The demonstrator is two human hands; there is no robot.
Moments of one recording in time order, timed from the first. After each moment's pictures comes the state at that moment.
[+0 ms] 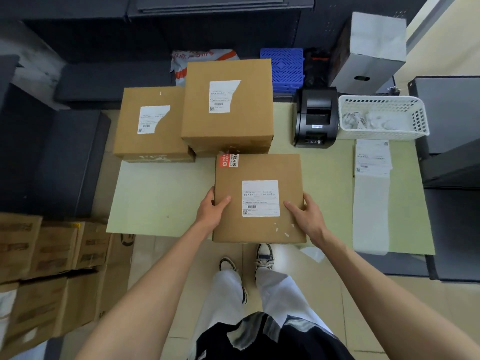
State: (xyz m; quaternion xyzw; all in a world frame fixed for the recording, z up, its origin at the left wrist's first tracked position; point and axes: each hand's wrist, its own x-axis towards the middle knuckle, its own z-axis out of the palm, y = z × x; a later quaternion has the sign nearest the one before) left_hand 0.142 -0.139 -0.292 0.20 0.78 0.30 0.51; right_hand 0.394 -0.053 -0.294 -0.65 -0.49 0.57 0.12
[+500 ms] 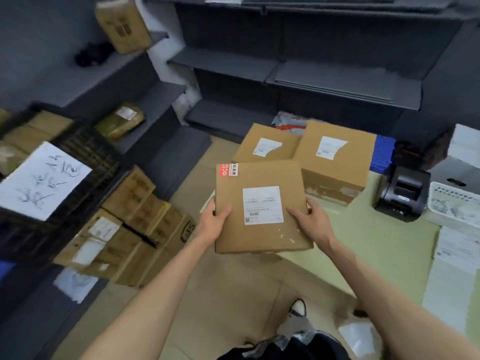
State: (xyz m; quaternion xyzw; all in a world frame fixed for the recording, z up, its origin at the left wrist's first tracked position) left_hand 0.056 -0.326 -0.146 0.14 0.83 0.45 0.30; right_hand 0.238 -0.126 -0.166 -0.46 -0.70 0.53 0.09
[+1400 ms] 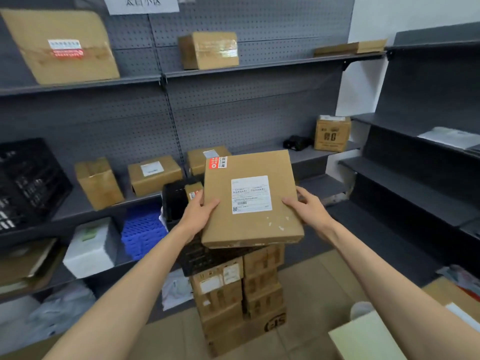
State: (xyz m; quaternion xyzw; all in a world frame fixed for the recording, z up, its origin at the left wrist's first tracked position) left_hand -0.174 -0.666 0.071 -0.03 0.82 0.58 -0.02; right_hand -0.166 -0.367 0.071 -0.01 -0.79 0.61 -0.01
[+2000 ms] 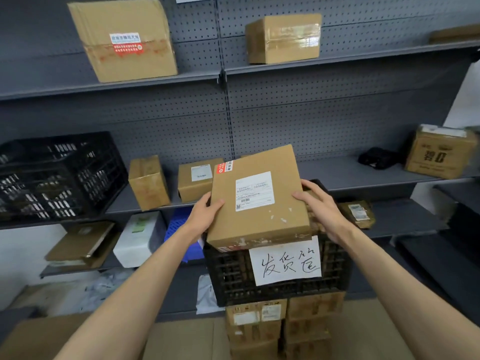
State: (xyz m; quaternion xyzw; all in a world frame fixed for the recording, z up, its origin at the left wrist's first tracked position) left_hand -0.311 -0.779 0.072 -0.16 0.79 0.59 -0.07; right_hand -0.359 -0.483 0.096 0.07 -0.72 0.68 -0.11
